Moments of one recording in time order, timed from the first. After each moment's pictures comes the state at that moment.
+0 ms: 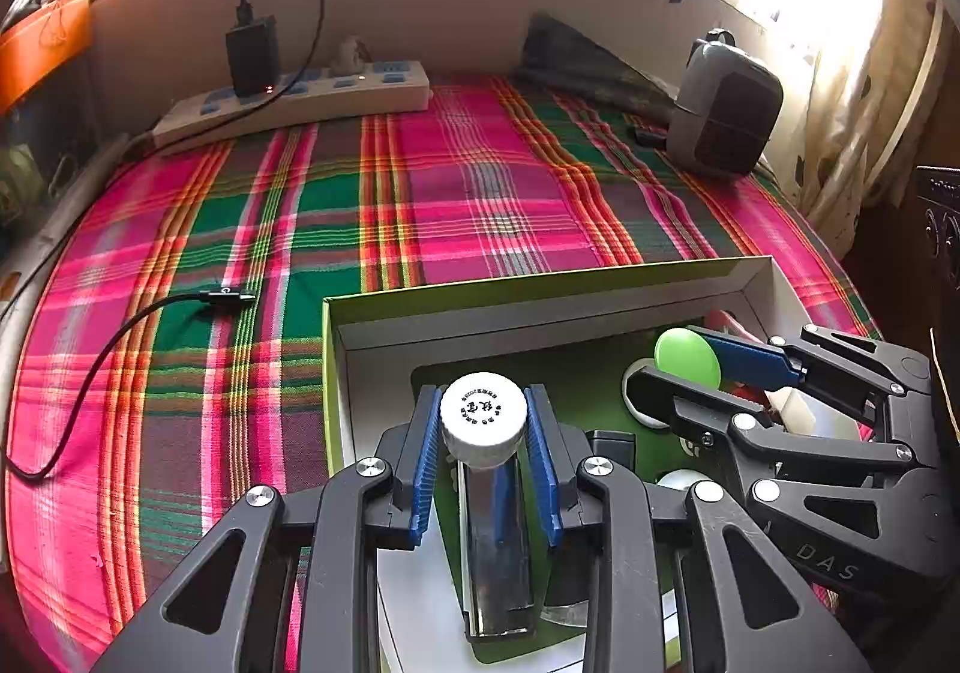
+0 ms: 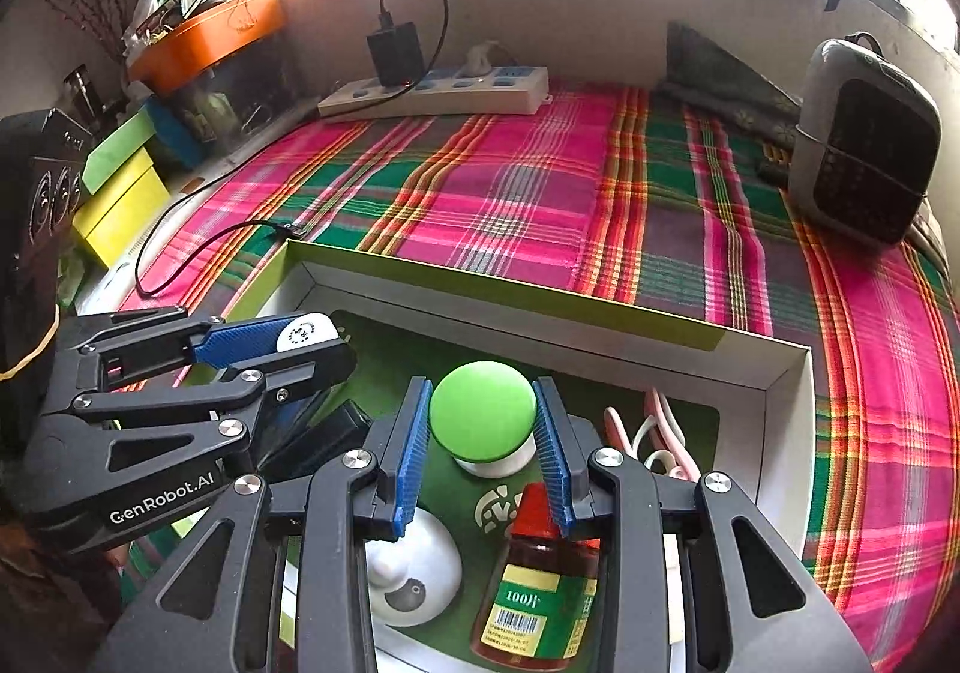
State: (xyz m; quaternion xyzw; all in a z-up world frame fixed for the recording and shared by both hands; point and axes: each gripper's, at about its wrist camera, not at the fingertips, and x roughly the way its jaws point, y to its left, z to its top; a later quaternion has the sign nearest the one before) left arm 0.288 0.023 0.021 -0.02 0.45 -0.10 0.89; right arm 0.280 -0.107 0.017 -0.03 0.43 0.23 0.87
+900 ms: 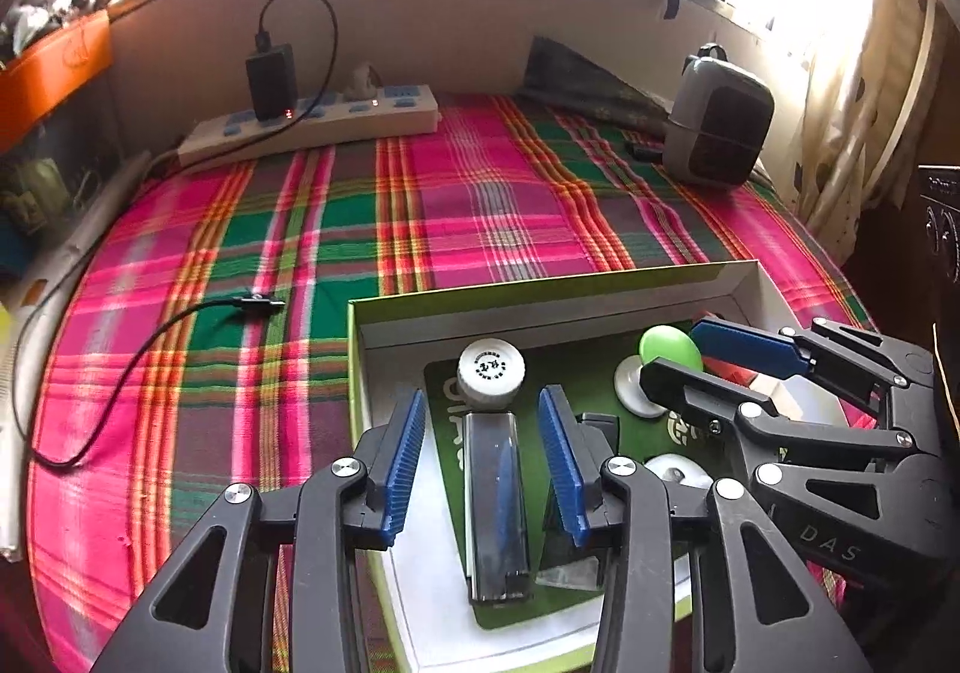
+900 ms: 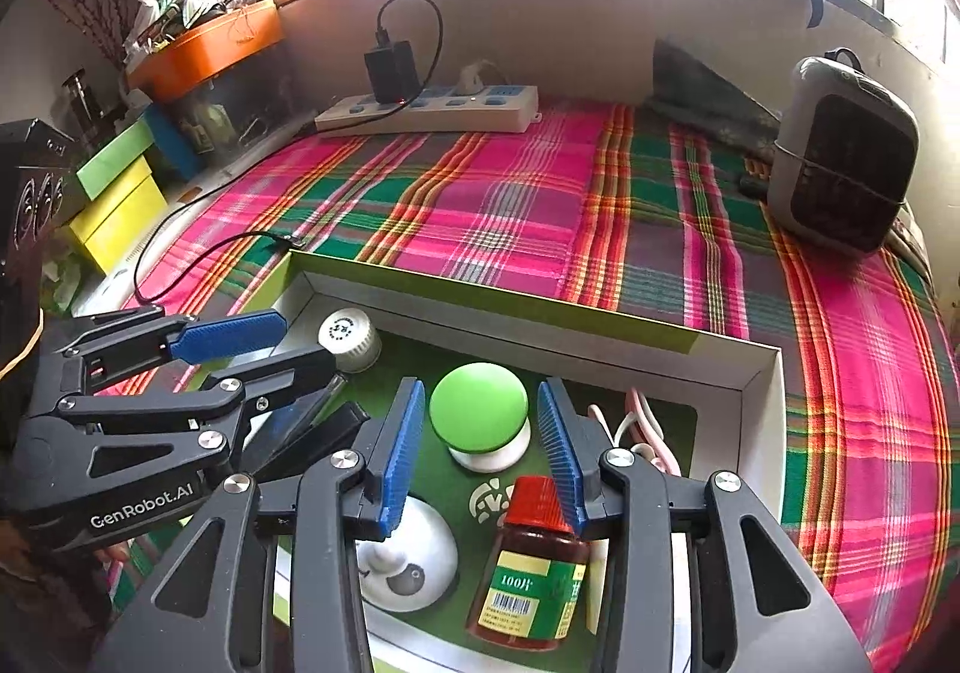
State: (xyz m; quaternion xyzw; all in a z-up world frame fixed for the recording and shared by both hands) left arm 0.267 0.023 0.037 0.00 0.43 -0.09 0.90; right arm 0.270 -0.112 0.027 -0.03 0.41 0.22 0.88
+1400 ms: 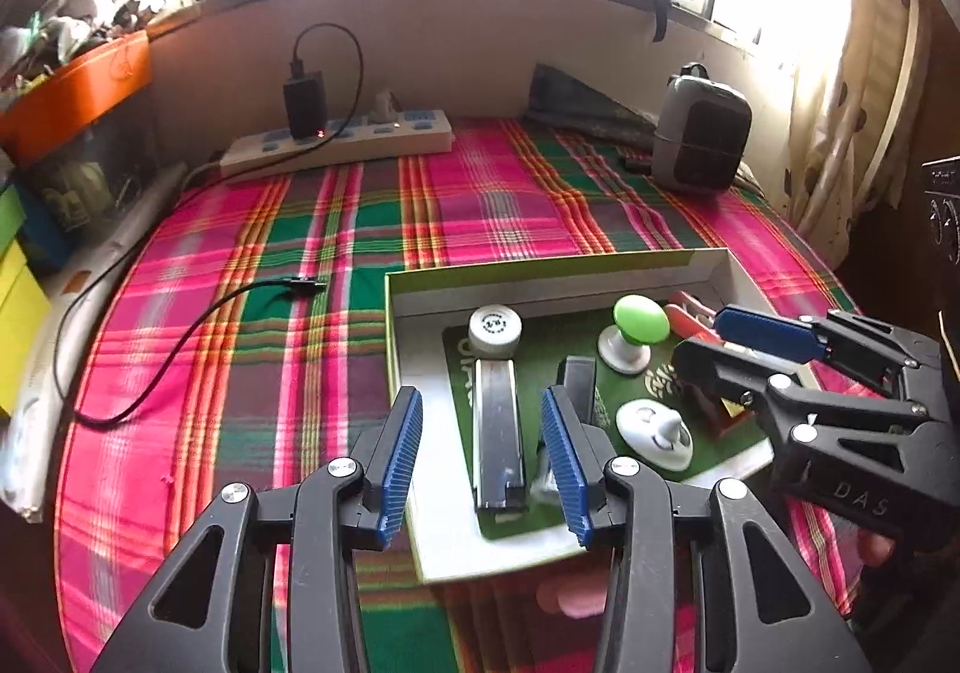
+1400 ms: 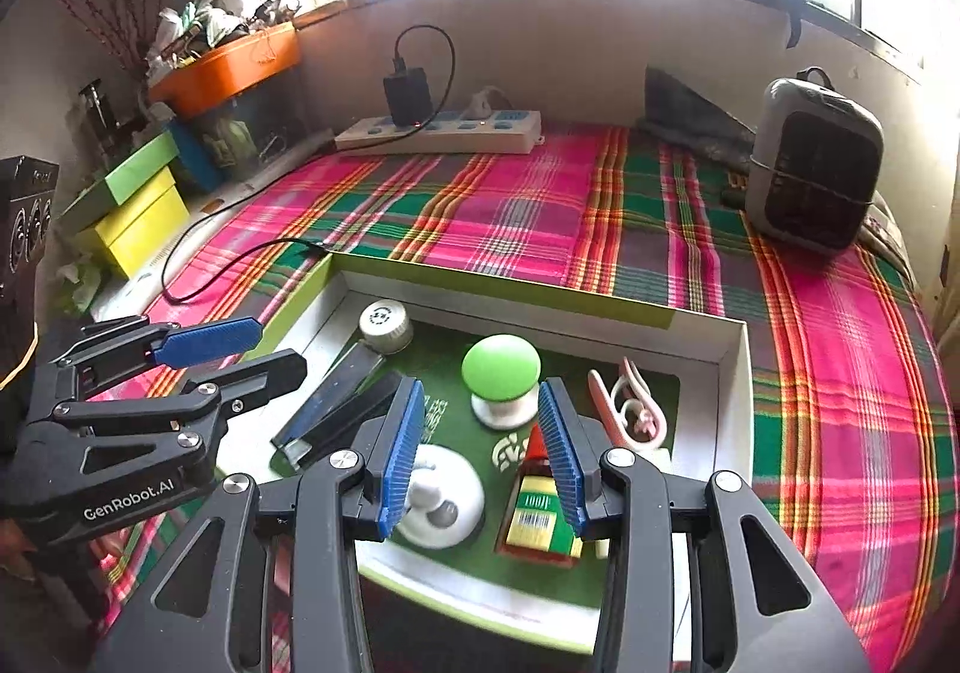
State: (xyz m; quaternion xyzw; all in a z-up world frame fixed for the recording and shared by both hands) left arm 0.219 0.030 0.054 0.00 0.40 -0.07 0.91; right arm 0.232 -0.120 0.046 -0.02 0.39 0.22 0.90
